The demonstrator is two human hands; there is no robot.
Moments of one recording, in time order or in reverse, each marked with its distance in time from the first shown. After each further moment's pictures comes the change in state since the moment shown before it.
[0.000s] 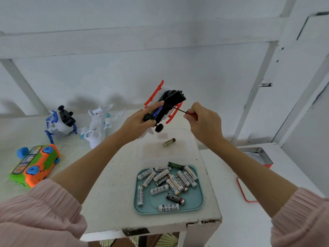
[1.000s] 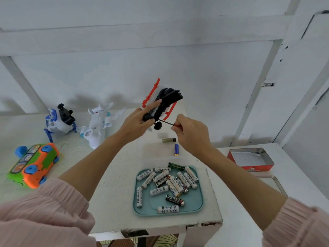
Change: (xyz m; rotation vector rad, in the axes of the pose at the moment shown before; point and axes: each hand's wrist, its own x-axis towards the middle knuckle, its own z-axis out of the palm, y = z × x) left_hand 0.007 -0.013 0.005 0.108 0.101 0.008; right_hand -0.016 -0.027 0.019 -0.035 -0.172 -0.007
